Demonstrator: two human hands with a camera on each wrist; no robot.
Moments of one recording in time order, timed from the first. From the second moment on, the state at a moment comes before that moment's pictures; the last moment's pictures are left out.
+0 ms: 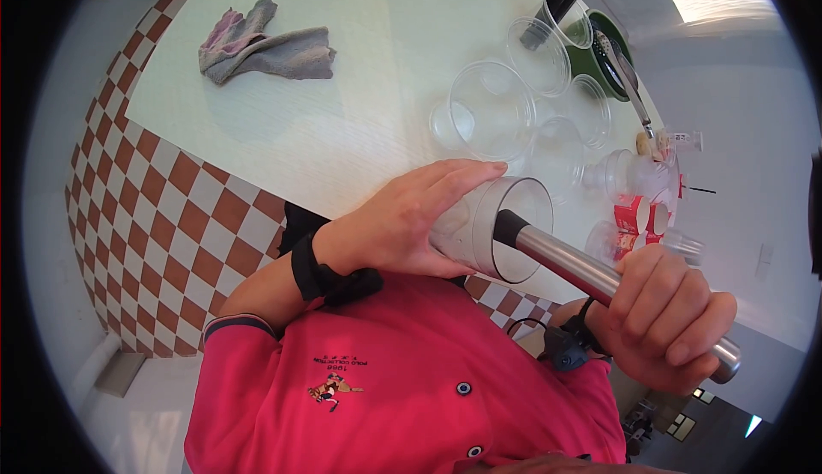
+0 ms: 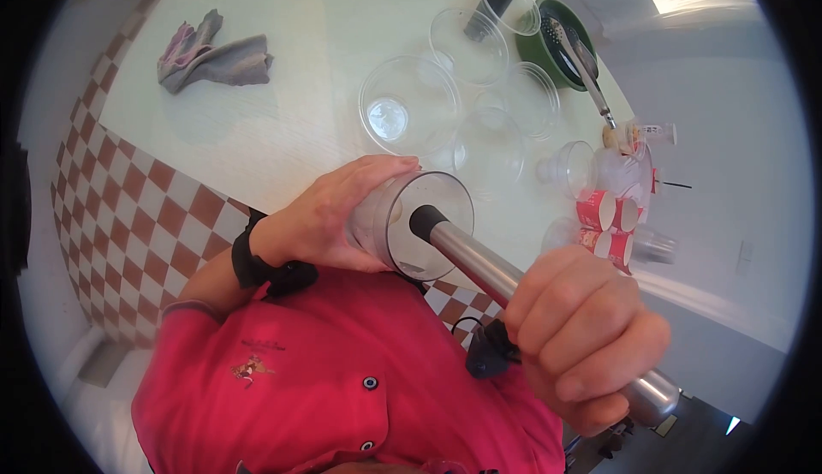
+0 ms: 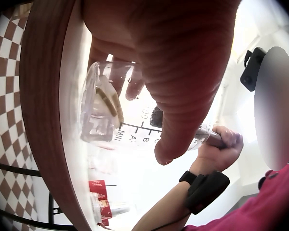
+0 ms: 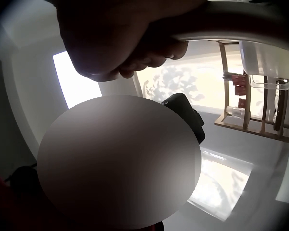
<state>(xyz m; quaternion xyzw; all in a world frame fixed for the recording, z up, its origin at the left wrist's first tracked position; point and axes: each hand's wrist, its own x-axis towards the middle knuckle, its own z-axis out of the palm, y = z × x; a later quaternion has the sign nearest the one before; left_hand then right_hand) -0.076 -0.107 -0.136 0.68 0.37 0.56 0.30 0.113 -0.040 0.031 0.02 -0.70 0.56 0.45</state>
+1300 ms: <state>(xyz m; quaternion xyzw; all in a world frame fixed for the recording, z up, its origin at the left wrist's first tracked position) -0.077 -0.109 -0.135 0.68 0.39 0.55 0.30 0.117 -0.047 0.037 0.02 -0.59 0.63 0.50</state>
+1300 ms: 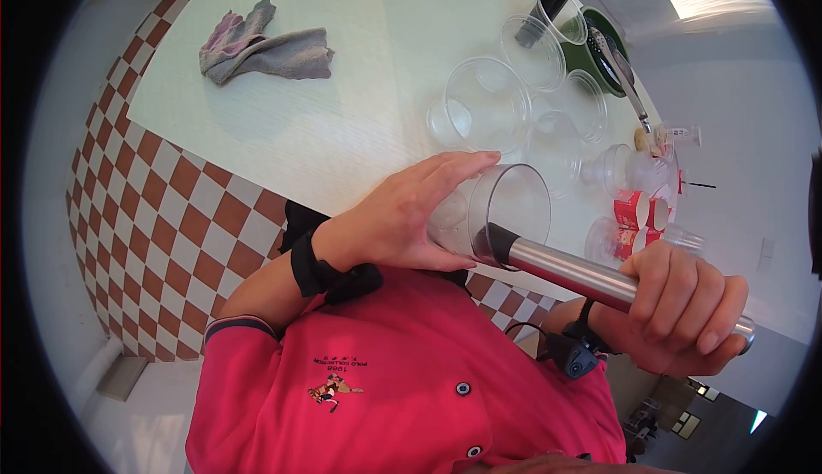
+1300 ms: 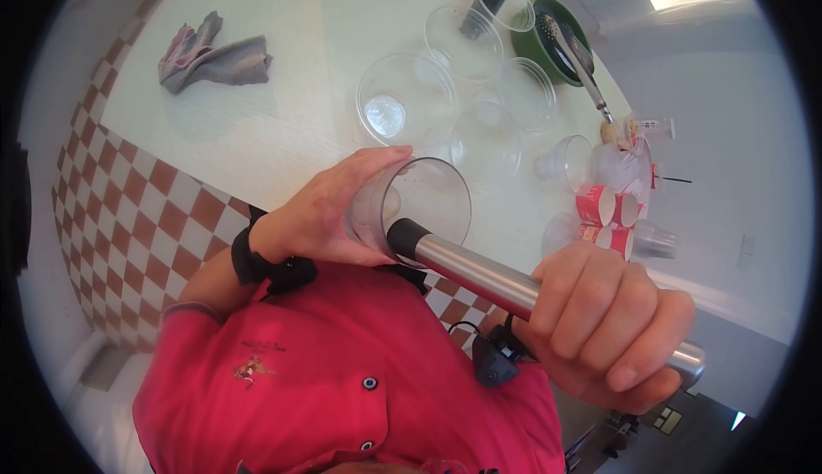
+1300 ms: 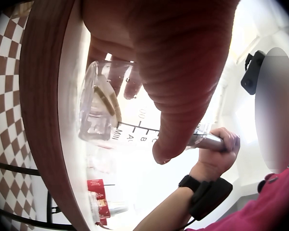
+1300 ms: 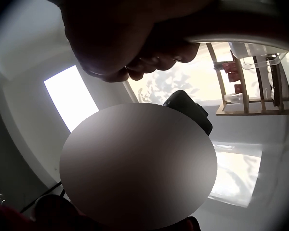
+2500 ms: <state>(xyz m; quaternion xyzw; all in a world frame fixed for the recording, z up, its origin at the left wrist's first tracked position) -0.077 -0.108 -0.134 0.68 0.38 0.54 0.30 0.089 -0.042 0.026 0.04 -0.62 0.60 0.51</state>
